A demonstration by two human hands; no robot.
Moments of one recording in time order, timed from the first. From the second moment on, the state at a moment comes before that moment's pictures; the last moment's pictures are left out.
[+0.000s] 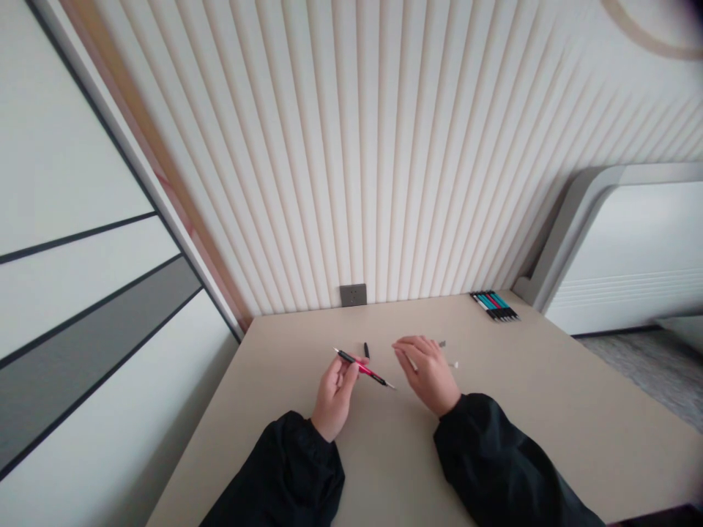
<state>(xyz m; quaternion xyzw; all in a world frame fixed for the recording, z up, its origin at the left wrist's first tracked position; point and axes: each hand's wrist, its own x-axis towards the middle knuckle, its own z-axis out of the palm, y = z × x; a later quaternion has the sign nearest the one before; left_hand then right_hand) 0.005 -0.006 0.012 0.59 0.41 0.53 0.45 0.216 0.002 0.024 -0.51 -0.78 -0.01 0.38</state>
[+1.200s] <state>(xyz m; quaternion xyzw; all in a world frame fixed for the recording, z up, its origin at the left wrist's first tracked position) -0.007 0.001 0.006 0.87 0.41 0.28 0.05 0.243 0.016 0.006 -0.53 -0.65 0.22 0.49</state>
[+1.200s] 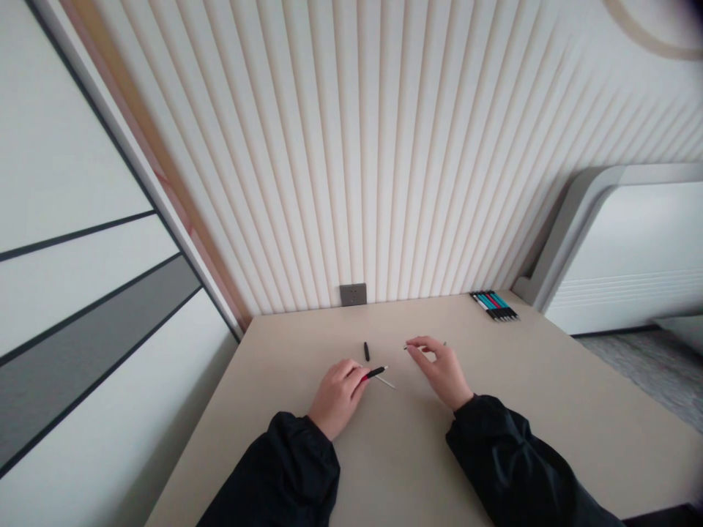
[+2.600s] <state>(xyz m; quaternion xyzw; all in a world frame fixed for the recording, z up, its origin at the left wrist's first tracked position) -0.007 -0.002 0.009 0.88 0.37 0.29 0.03 0.207 -0.007 0.006 -0.49 -0.73 0.27 0.38</state>
